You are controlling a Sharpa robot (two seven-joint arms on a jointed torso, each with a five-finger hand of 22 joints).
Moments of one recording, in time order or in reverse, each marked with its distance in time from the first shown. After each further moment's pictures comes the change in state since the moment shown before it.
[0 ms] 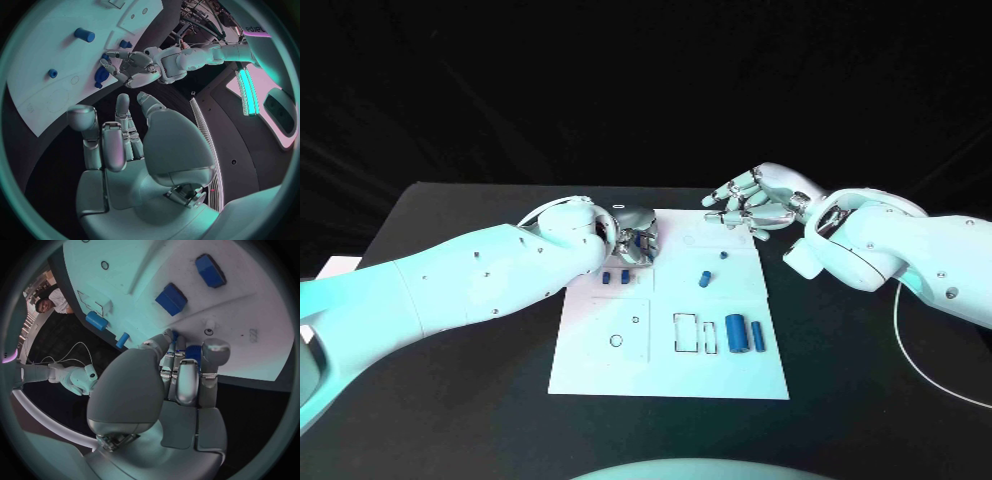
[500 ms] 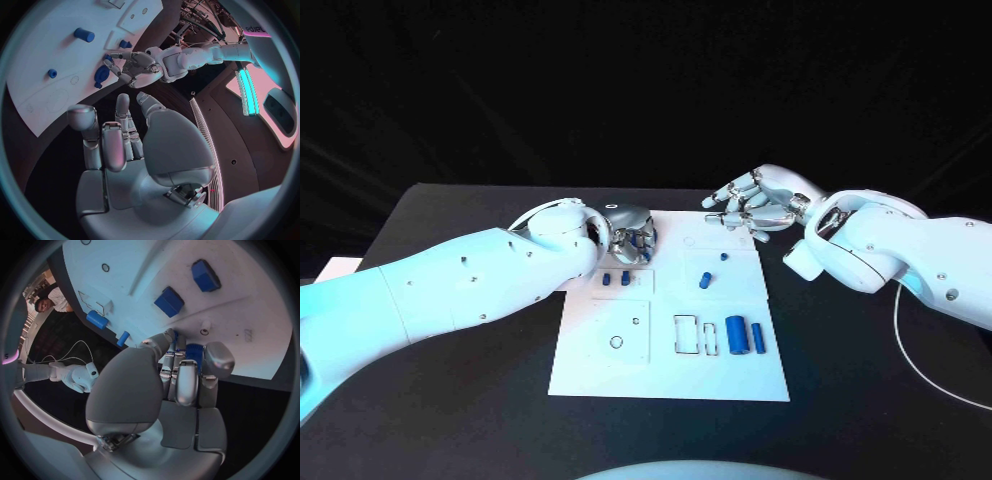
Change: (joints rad) left arm -0.010 -0.050 0.020 0.052 0.004 -0.055 0.006; left_hand -0.011 -0.011 0.074 -0.040 0.008 0.039 0.007 -0.008 -0.008 0.055 -0.002 -0.035 0.000 0.013 -0.005 0.015 0.009 -0.015 0.034 -0.005 0.090 0.079; right arm 0.000 0.000 0.000 0.000 0.000 0.000 0.001; right_hand 0.004 0.004 0.000 0.000 0.000 0.003 -0.003 0.000 0.000 0.001 0.001 0.000 -0.001 0.000 0.000 0.000 -0.002 0.000 0.000 0.000 -0.004 -0.002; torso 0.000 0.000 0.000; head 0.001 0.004
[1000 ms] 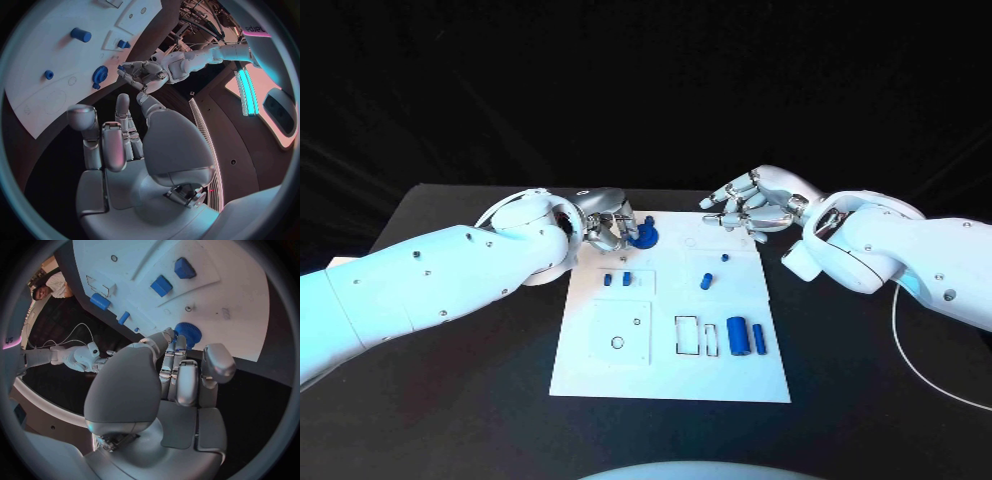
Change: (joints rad) left arm 0.003 -0.109 0.042 0.070 0.087 -0.053 0.007; left_hand -0.021 -0.021 0.015 -0.015 0.000 0.013 -0.002 -0.009 -0.004 0.016 -0.002 -0.027 0.003 0.000 0.000 0.000 -0.007 0.000 0.007 0.000 0.027 0.026; right arm 0.000 0.005 0.000 0.000 0.001 0.000 0.002; right_hand 0.000 0.000 0.000 0.000 0.000 0.000 0.000 0.000 0.000 0.000 0.000 0.000 0.000 0.000 0.000 0.000 0.000 0.000 0.000 0.000 0.000 -0.001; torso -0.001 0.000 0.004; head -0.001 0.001
